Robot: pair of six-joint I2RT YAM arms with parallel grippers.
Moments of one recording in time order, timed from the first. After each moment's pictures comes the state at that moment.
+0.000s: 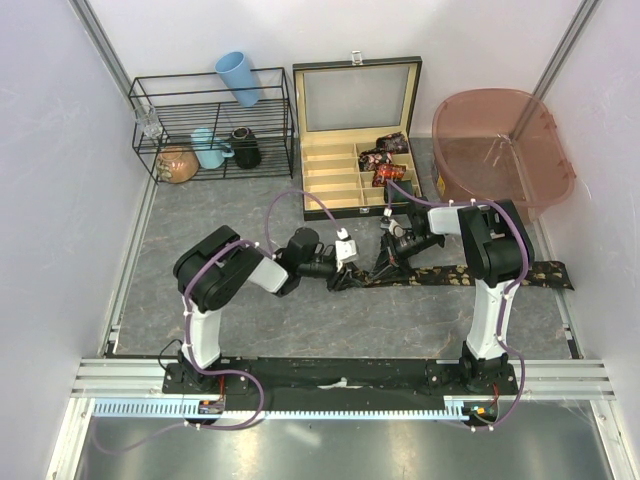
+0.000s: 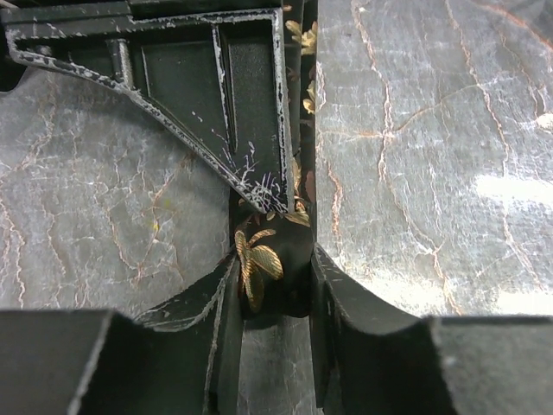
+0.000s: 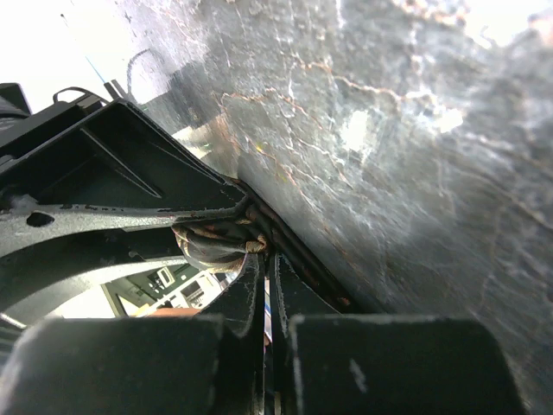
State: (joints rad) left arm -0.72 2.00 0.72 0.90 0.76 0.20; right arm 0.23 2.05 1.10 -0.59 -0.93 0.21
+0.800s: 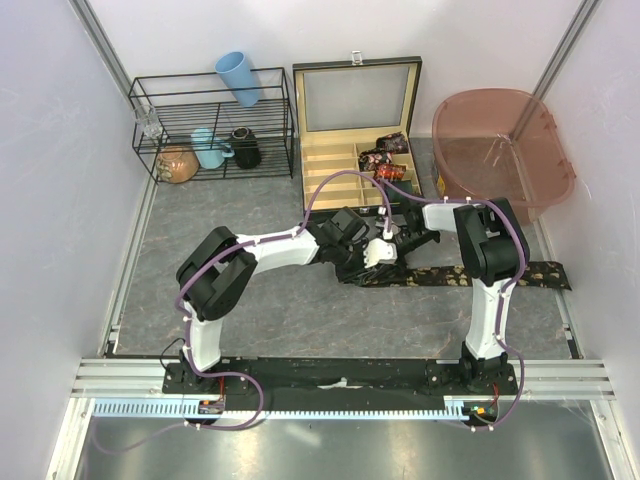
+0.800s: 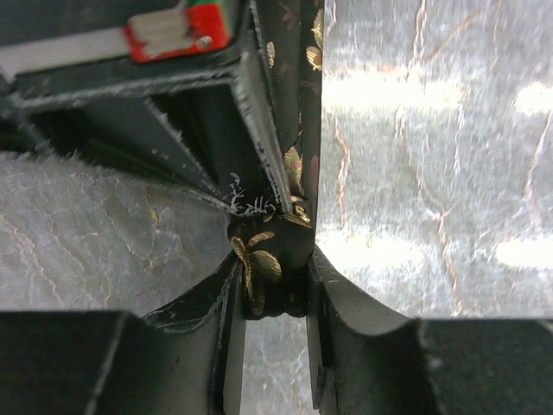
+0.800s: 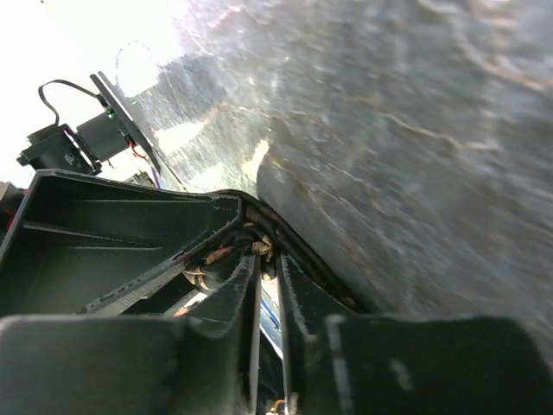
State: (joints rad) left arm -0.85 1.95 1.25 -0.31 0.45 0.55; right arm 0.25 2.07 1.17 -0.65 -0.91 0.18
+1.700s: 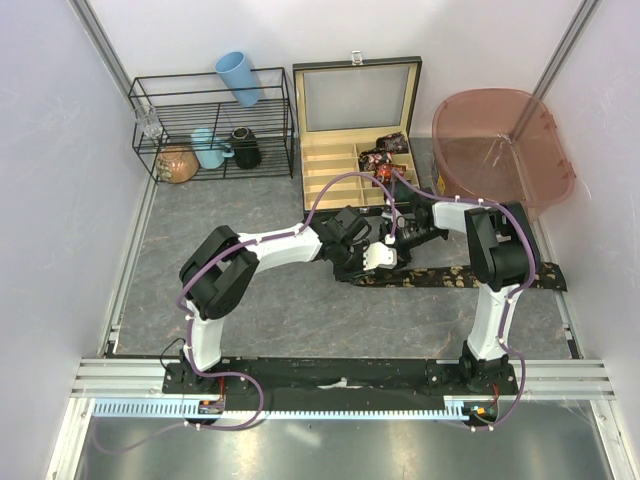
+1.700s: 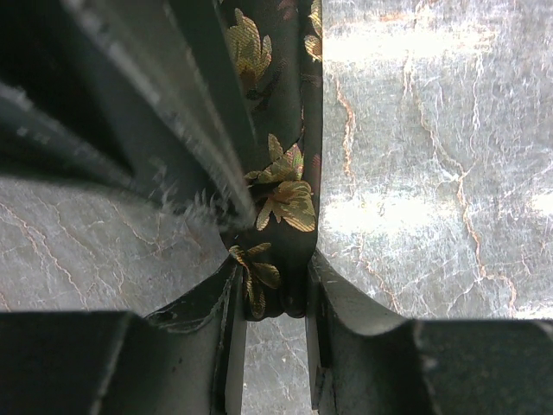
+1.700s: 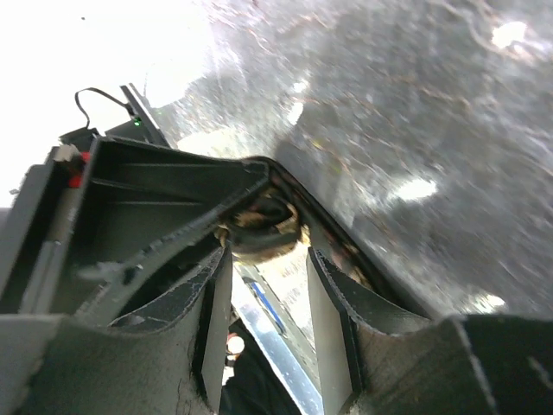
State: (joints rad) left arm -0.86 1.97 1.32 -0.45 0.39 0.68; right arm 0.21 2.00 1.15 -0.63 -0.97 0.17
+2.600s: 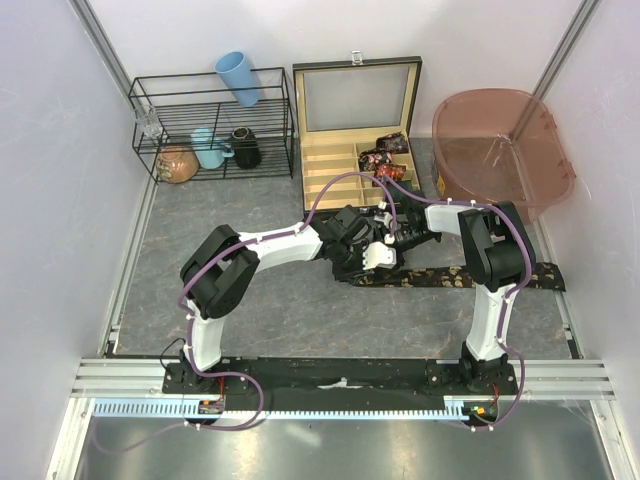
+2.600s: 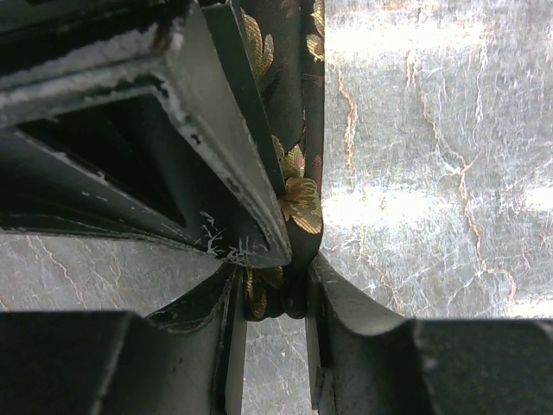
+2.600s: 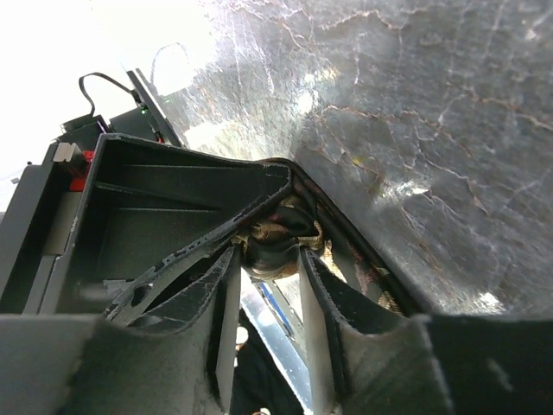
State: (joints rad) left arm -0.85 1.98 1.33 -0.47 0.39 0.68; right arm 0.26 2.01 1.14 -0.58 -1.00 0.21
